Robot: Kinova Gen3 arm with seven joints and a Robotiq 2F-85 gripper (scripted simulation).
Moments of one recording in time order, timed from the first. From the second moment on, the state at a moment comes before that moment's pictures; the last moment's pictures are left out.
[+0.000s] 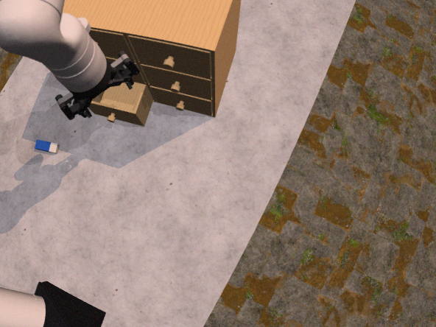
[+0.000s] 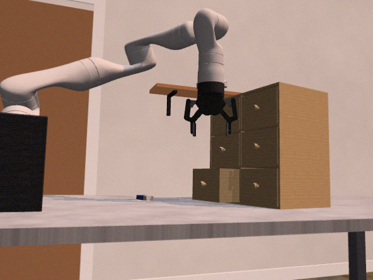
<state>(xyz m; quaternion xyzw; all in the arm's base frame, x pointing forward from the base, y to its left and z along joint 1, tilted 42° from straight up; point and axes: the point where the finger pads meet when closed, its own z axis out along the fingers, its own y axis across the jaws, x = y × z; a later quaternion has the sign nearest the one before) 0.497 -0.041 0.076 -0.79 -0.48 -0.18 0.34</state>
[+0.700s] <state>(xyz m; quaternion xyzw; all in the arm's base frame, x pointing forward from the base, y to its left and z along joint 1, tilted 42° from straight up) 0.478 -0.061 0.088 -0.84 -0.39 -0.14 0.35</state>
